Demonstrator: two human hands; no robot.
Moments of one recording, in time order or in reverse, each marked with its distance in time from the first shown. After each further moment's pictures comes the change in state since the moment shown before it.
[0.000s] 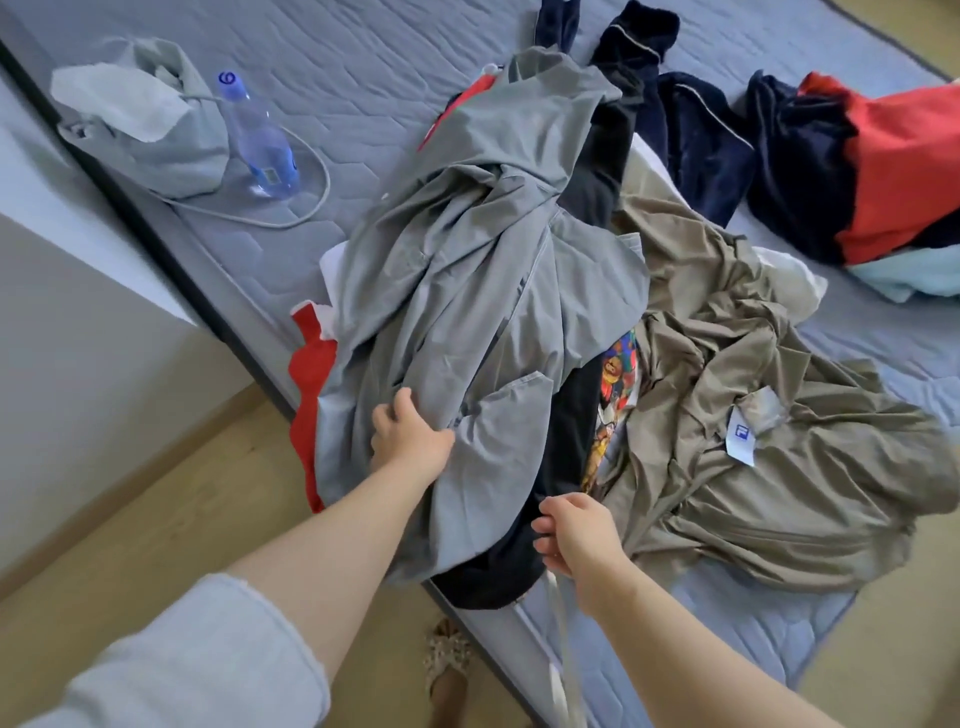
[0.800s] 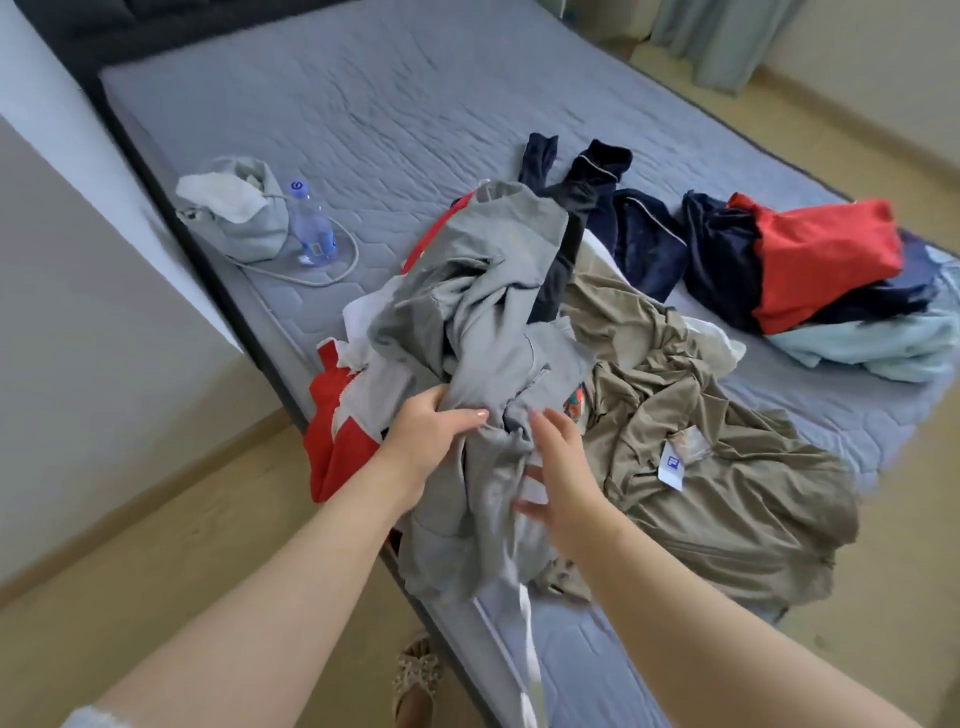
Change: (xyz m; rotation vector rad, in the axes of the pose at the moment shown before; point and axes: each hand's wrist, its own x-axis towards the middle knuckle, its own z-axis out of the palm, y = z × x) left_hand -0.194 0.053 -0.062 -0.821 -0.263 0.384; right_hand -0.117 -0.039 -0.067 0.162 -0.237 -0.335
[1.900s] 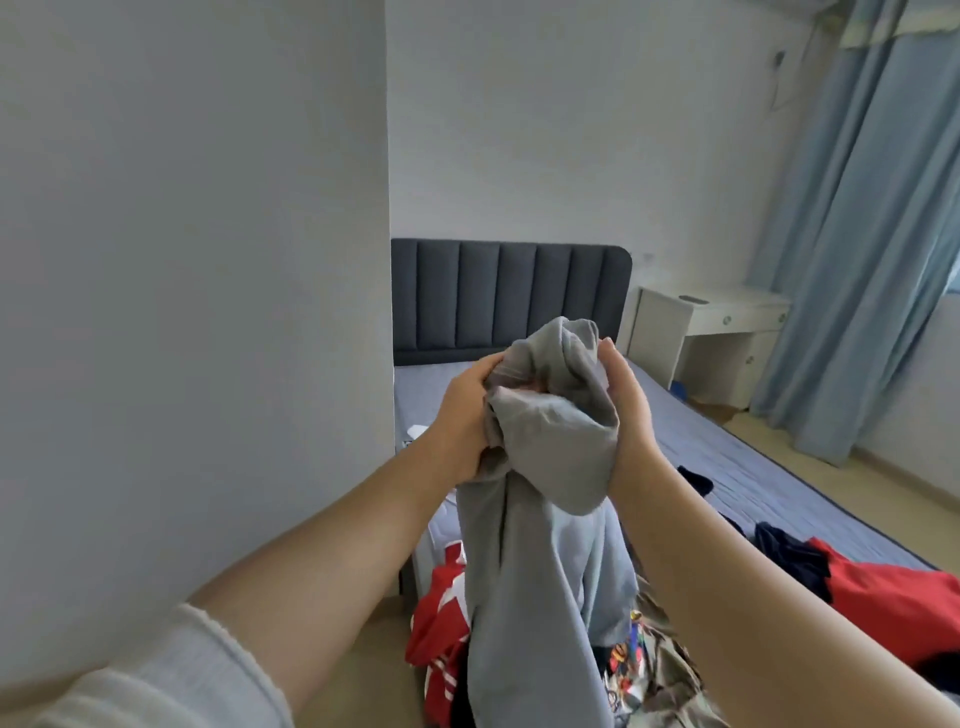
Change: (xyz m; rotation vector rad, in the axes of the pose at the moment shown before) left_hand -0.313 0.209 0.016 -0.395 0.198 0.511; right_hand -0.320 -0.160 0.020 0.161 -0.662 -0.658
